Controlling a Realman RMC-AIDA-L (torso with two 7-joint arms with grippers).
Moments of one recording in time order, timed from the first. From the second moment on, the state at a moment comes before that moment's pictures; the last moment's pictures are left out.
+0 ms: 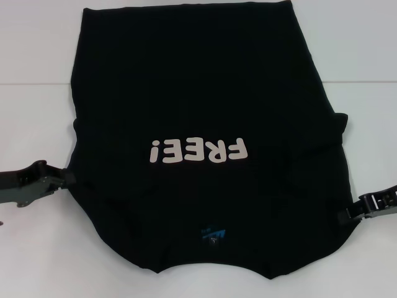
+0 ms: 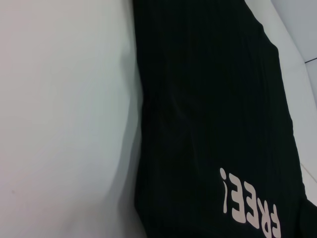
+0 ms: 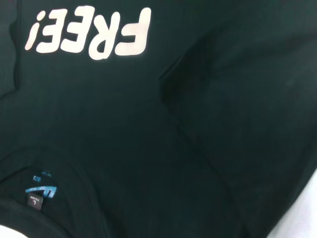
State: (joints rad) left arm -0.55 -1.99 0.33 0.64 2.40 1.41 -2.43; right arm 0.75 1.95 -0.73 -0.63 -2.62 -1.46 2.39
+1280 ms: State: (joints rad) left arm -0.42 -1.99 0.38 0.82 2.48 1.84 -2.34; right arm 0.65 1.91 -0.73 -0.65 -2.63 -1.71 2.37
